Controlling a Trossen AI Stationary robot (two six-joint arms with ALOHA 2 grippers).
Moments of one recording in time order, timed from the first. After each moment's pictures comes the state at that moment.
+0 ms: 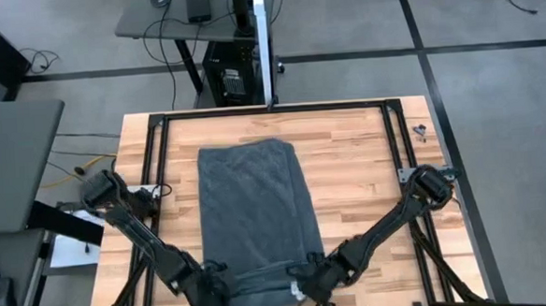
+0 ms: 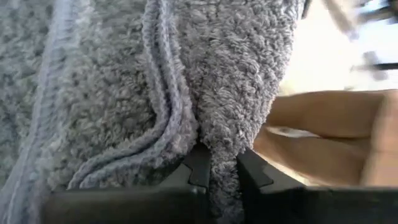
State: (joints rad) left arm -0.87 1.65 0.96 -0.16 0.01 -1.37; right arm 0.64 1.98 1.32 -0.28 -0.17 0.72
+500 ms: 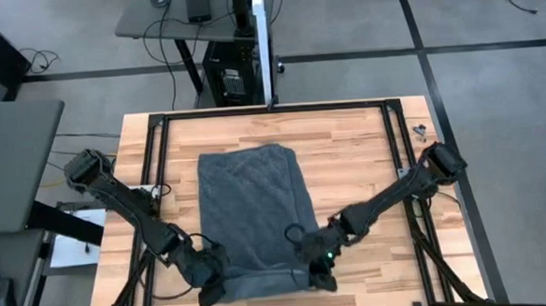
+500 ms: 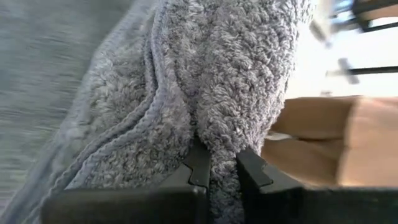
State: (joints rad) left arm -0.74 1.45 0.88 -0.33 0.04 -1.21; right arm 0.44 1.79 1.15 -0.17 -0.45 0.76
